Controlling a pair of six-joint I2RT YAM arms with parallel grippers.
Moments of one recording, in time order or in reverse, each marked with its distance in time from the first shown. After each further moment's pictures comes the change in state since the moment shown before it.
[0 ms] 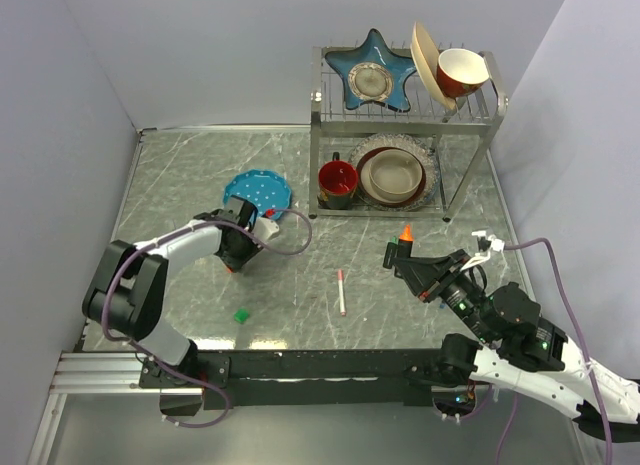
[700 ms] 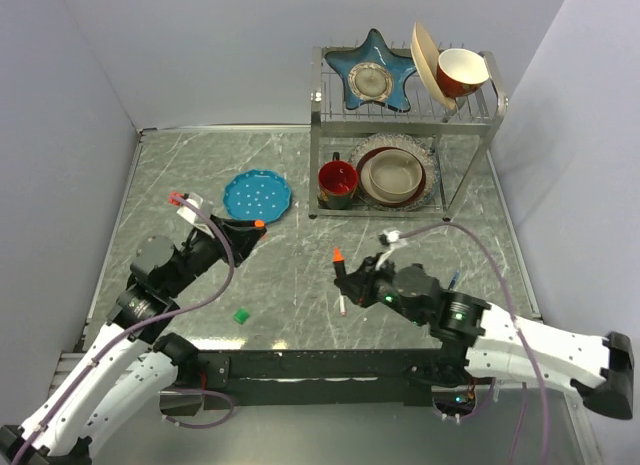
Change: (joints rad) left arm -0.124 -0.987 -0.222 0.488 0.227 -0.815; right arm 0.013 0.449 -0.116 0.246 -0.188 0.050
